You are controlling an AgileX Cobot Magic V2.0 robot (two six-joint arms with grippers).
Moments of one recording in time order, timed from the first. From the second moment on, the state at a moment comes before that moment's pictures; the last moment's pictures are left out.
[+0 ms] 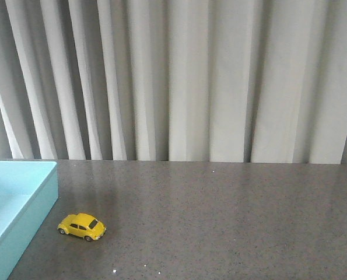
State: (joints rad) left arm -0.03 0.92 -0.86 -0.13 0.60 0.43; right arm 0.06 0.82 -0.77 0.06 0.81 -0.05
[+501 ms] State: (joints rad) left arm -0.05 1.52 -1.29 -0.34 0.74 1.01; right arm 0.06 0.82 -0.77 0.06 0.81 -0.05
